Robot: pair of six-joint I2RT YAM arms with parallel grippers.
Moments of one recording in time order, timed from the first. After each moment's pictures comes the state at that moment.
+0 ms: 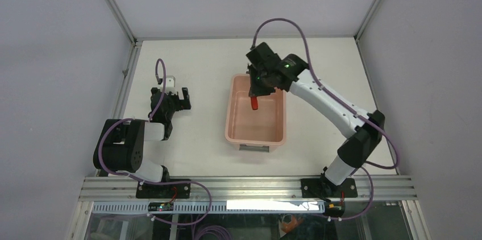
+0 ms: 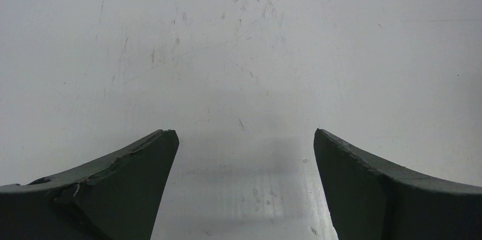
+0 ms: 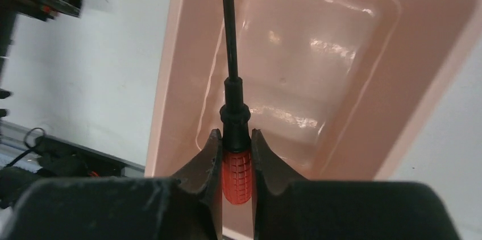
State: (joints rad) left arm -0.05 1.51 0.36 0.81 -0.09 -0.04; right arm 0.76 1.61 1.77 -1.11 0.13 0.57
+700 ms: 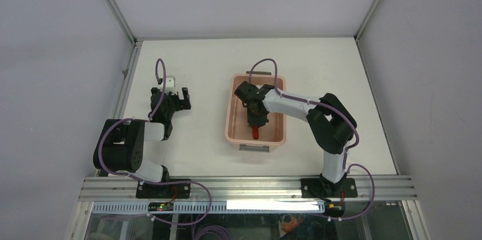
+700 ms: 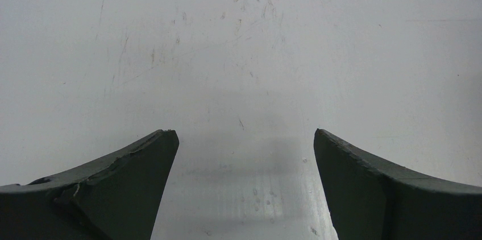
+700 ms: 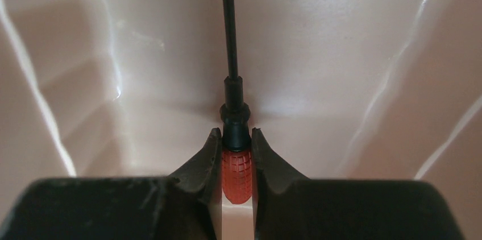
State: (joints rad) left arm -0.05 1.51 0.36 0.81 -0.09 -0.04; right arm 0.85 1.86 1.29 -0.78 0.18 0.75
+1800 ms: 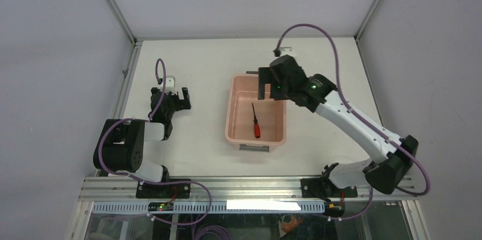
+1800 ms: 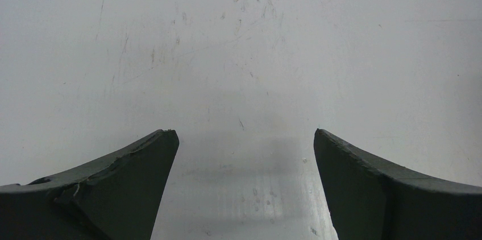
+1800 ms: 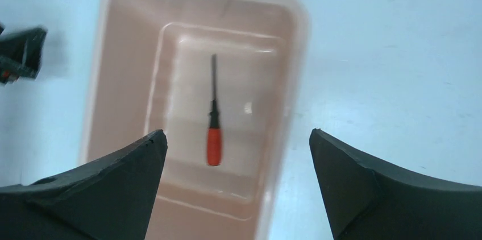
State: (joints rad) left arm -0.05 1.51 0.36 0.81 -0.09 -0.04; right arm 0.77 1.33 1.38 -0.85 0.34 0.52
